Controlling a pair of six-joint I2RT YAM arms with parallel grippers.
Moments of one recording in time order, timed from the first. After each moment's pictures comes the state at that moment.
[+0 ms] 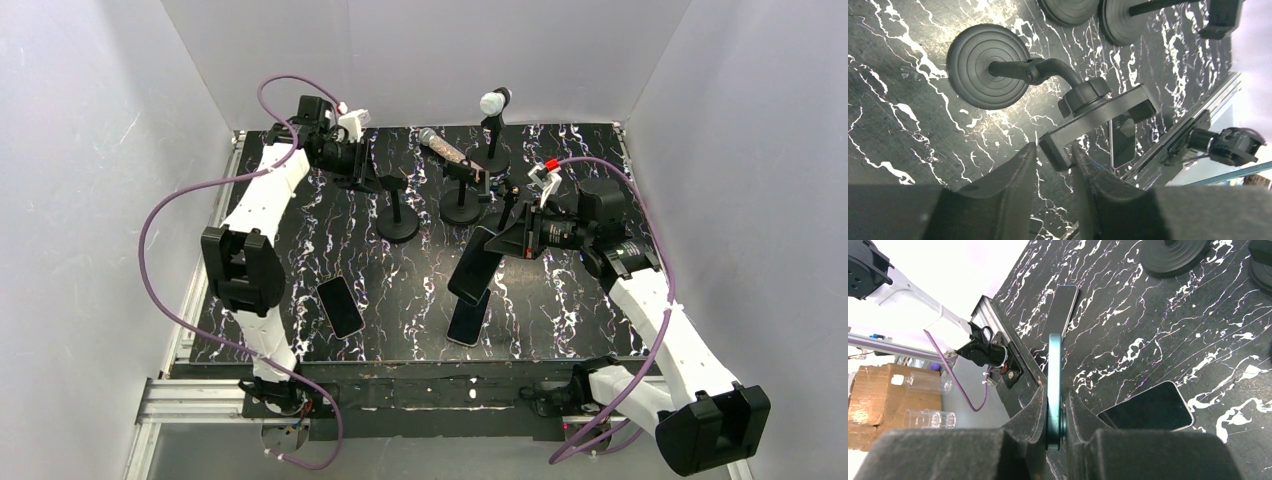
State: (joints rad) left arm -0.18 1.87 1.83 -0.95 0.62 -0.04; right arm 0.29 1.00 0.92 -0.36 -0.87 0.39
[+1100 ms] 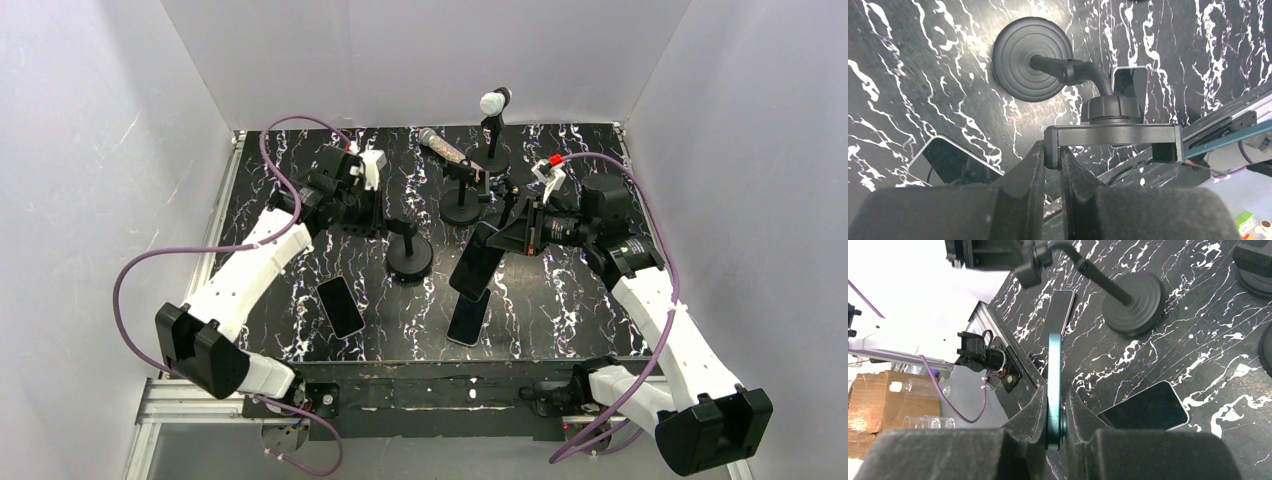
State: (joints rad) left arm -0.48 1.41 1.42 -0.88 0.20 -0.27; right arm 0.29 1.00 0.96 -0.41 -0.85 0.39
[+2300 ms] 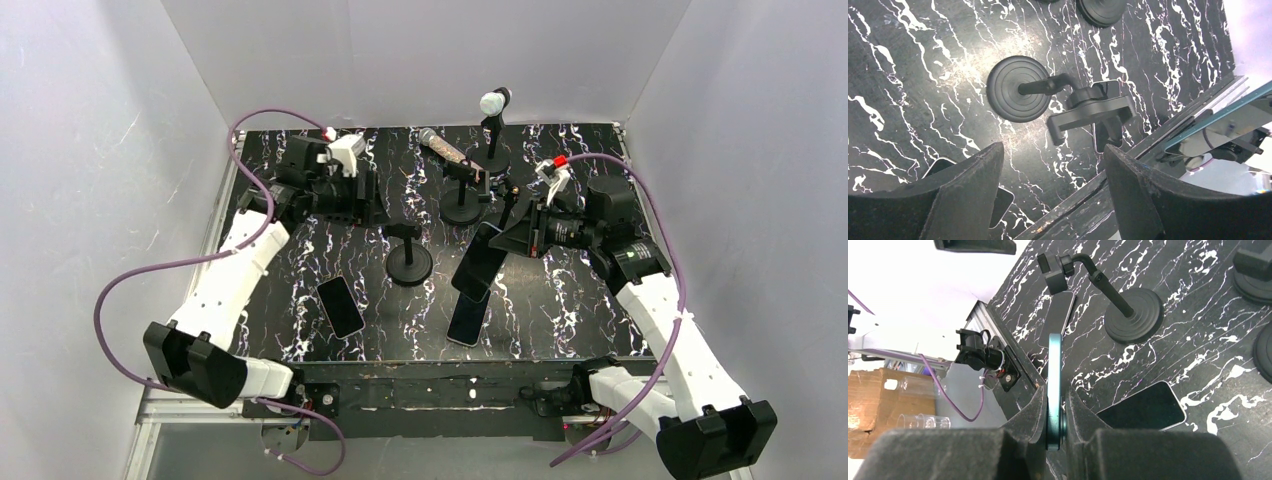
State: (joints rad) left arm -0.39 1.33 1.40 -0.82 0.36 -0.21; right arm 0.29 0.97 0.97 -0.44 -0.84 0.37
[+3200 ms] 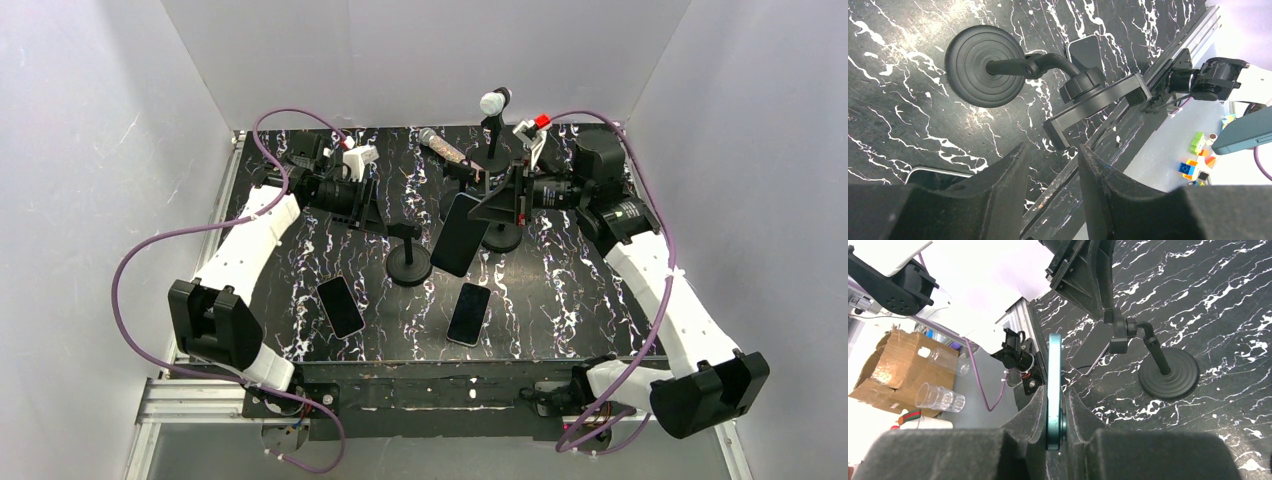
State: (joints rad) left arm -0.27 1.52 1.45 -0.95 0.69 0.01; right arm 0.36 1.18 1.25 -0.35 -1.02 0.35
